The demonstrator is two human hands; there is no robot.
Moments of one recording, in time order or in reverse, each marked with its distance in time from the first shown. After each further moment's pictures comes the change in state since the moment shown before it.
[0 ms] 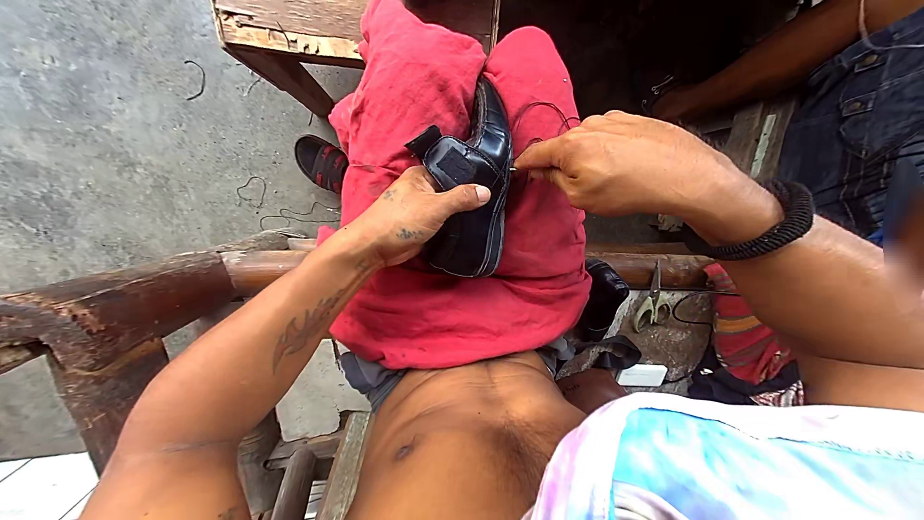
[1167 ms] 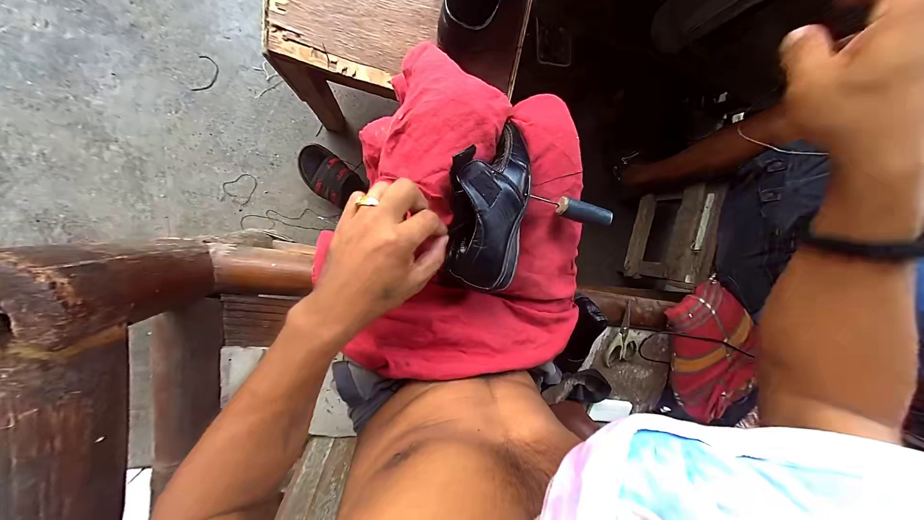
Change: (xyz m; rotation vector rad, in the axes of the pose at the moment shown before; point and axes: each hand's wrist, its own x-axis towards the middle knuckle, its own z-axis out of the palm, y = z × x) left_hand -0.065 -0.019 -0.035 1.206 0.335 0.667; right_hand -0.062 0.114 -0.080 -0.026 0.687 0.518
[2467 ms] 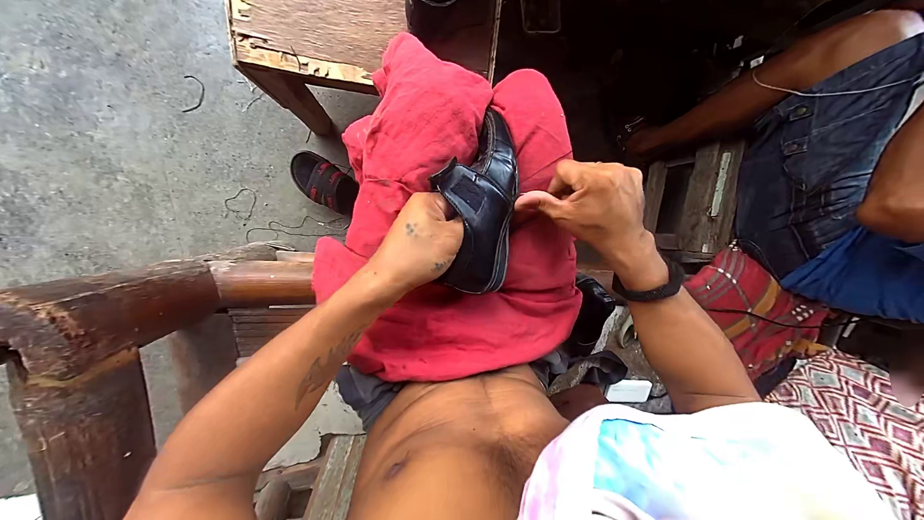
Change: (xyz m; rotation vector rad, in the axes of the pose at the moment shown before) left_hand 0.048 0.031 0.037 -0.833 -0.195 -0.549; right_hand -0.109 -0.095 0.134 0.178 0.015 -0.281
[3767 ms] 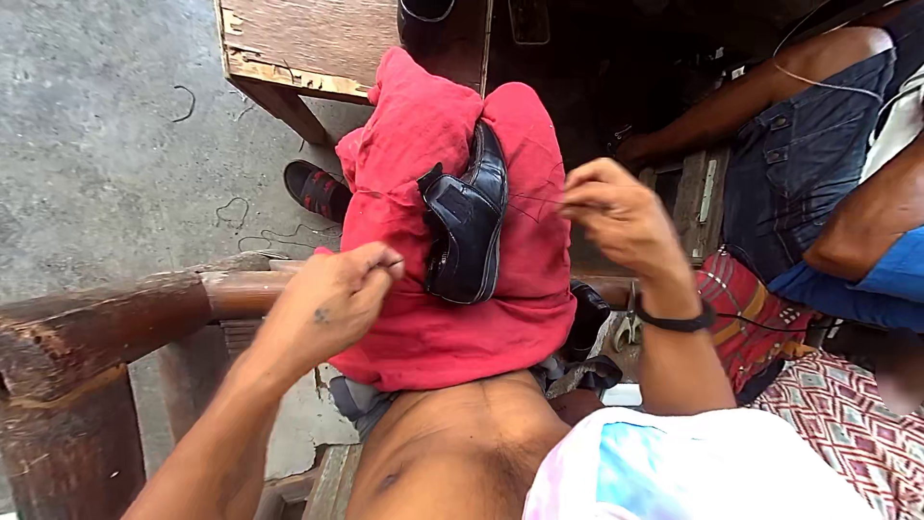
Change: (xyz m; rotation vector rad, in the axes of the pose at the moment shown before) left_hand -0.070 -0.016 -0.068 0.700 0.032 0.135; right_hand -0.029 0.023 -0.031 0.505 -0.093 -0.030
